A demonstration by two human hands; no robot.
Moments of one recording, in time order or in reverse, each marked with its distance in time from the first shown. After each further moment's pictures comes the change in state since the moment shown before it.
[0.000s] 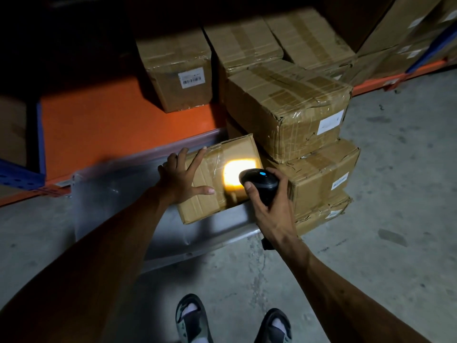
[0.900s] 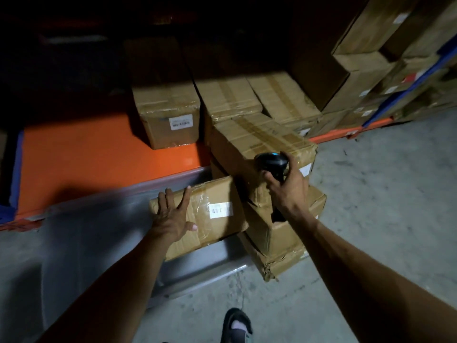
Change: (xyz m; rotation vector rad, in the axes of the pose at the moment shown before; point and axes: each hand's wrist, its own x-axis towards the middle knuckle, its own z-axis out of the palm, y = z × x) left_hand 0.019 0.036 -0.037 -0.281 -0.374 -0.393; right_hand 0.115 -0.097 -0.069 -0.283 0.176 -0.062
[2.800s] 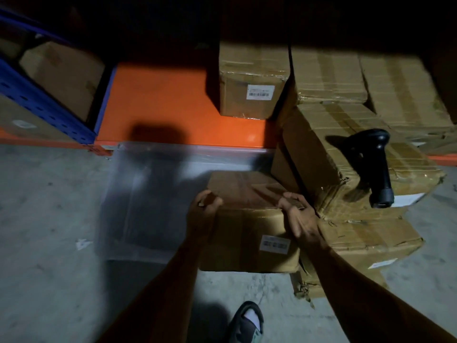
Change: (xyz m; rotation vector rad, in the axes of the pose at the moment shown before) left_hand -0.019 -0.025 0.073 -1.267 0.490 -0.440; right_hand 0.013 0.105 0.148 0.161 -0.515 0.262
